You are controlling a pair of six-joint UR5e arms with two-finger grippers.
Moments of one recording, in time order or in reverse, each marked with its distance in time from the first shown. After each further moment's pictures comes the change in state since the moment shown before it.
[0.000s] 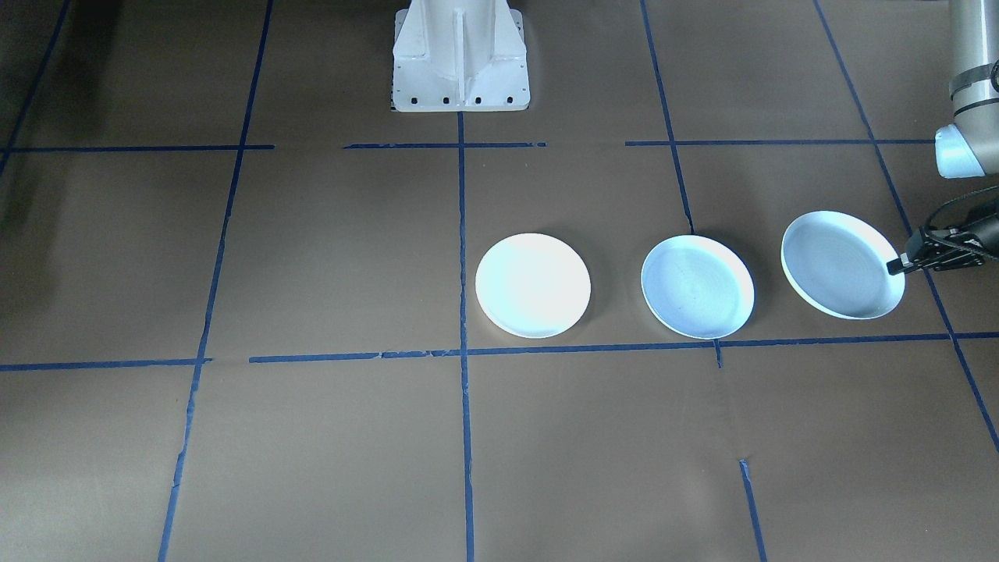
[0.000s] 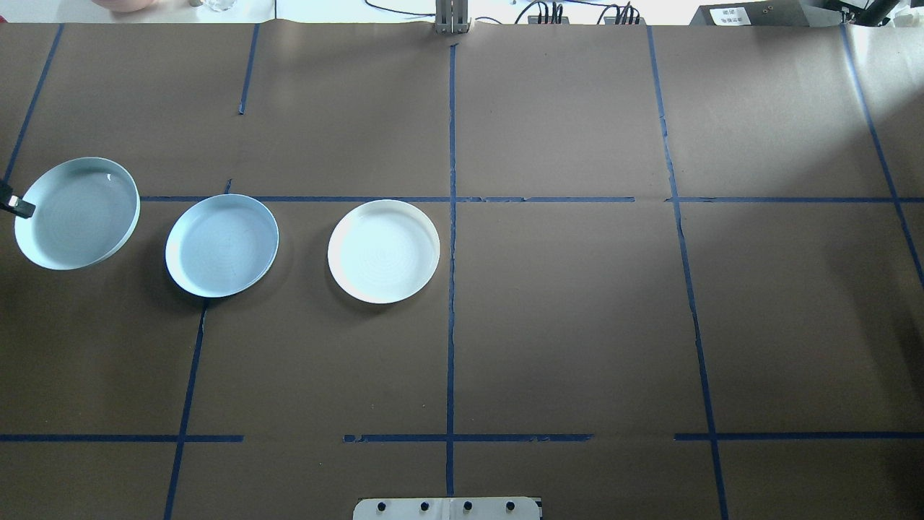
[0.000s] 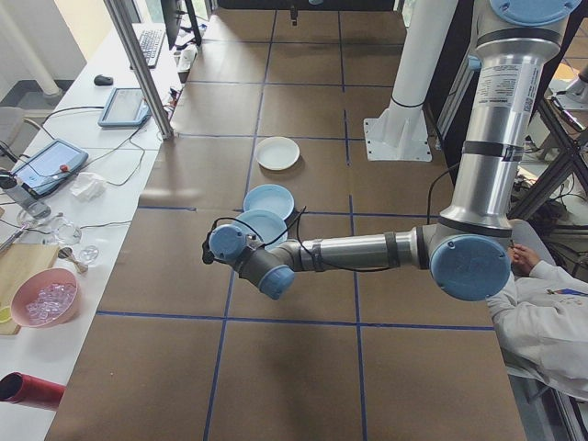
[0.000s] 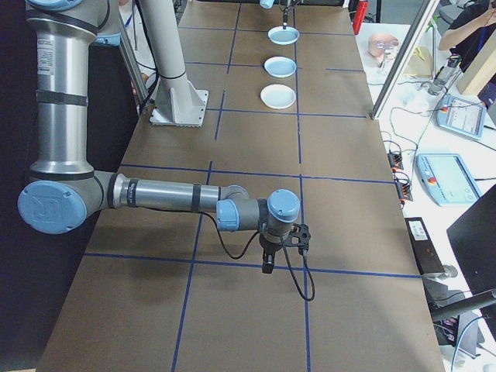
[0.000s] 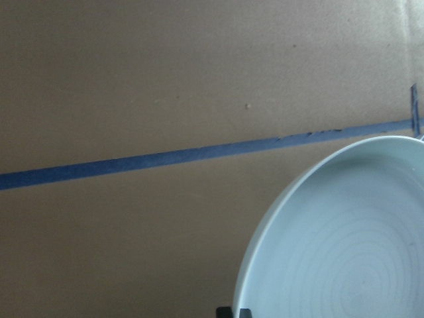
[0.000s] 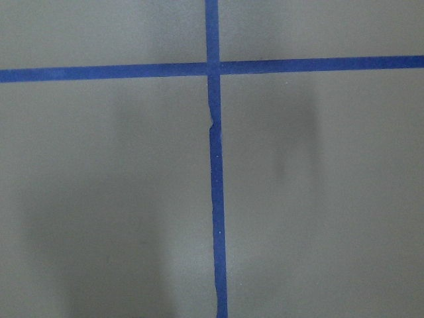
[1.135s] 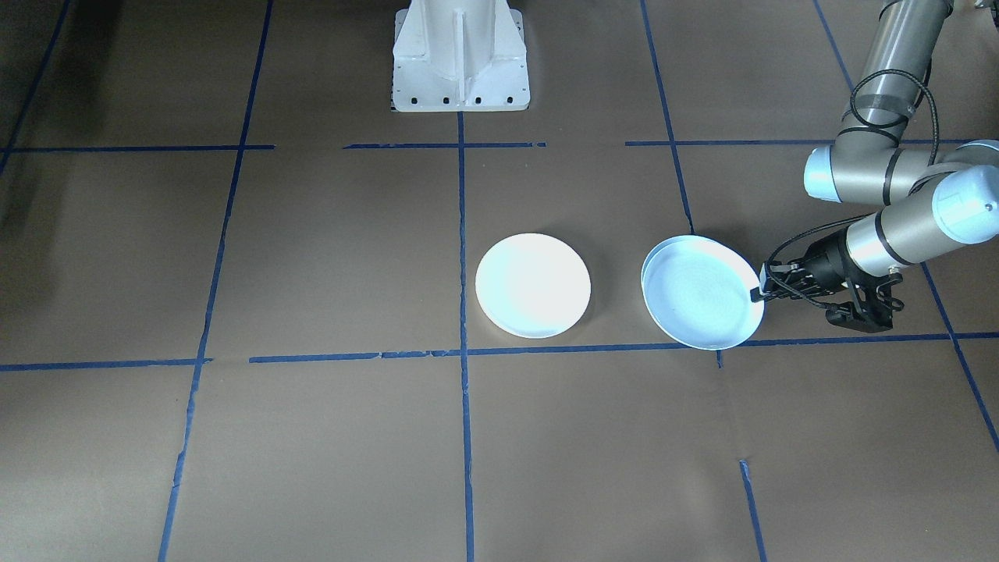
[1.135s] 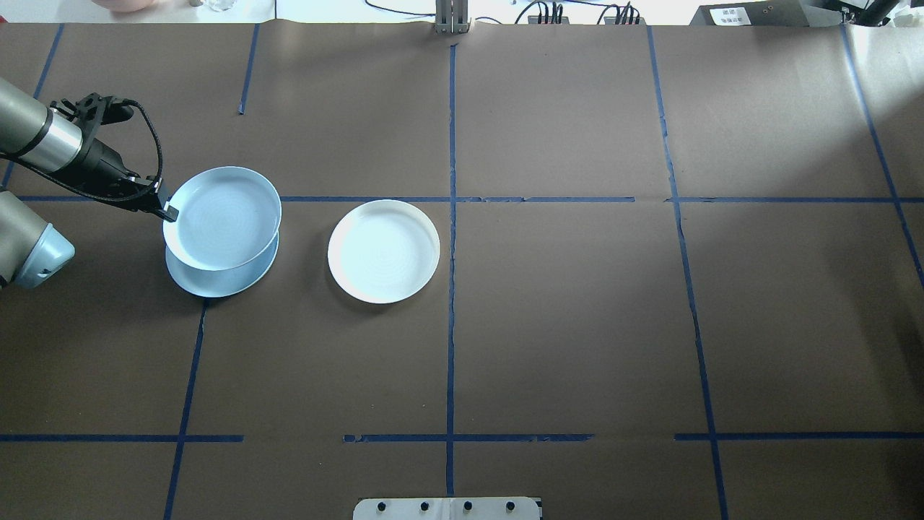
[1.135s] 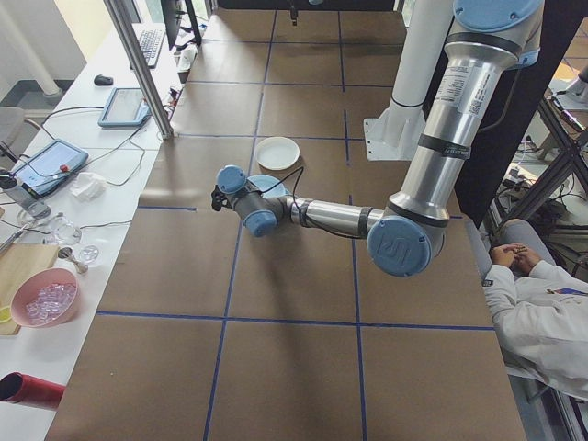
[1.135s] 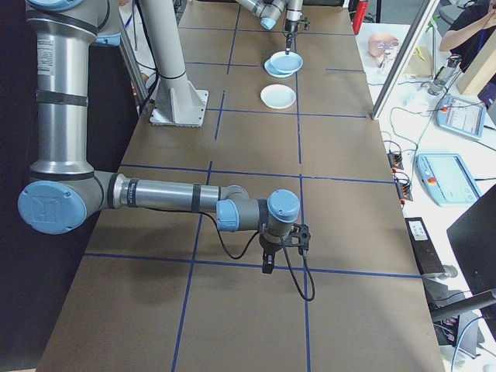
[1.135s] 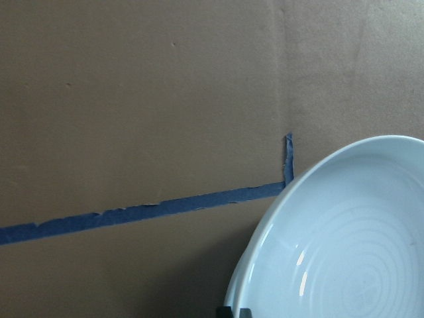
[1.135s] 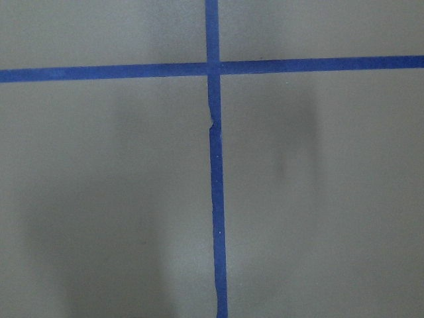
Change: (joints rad) left arm 0.265 -0.152 -0.059 0.009 0.189 -0.305; right arm 0.000 0.000 0.000 0.000 0.000 0.000
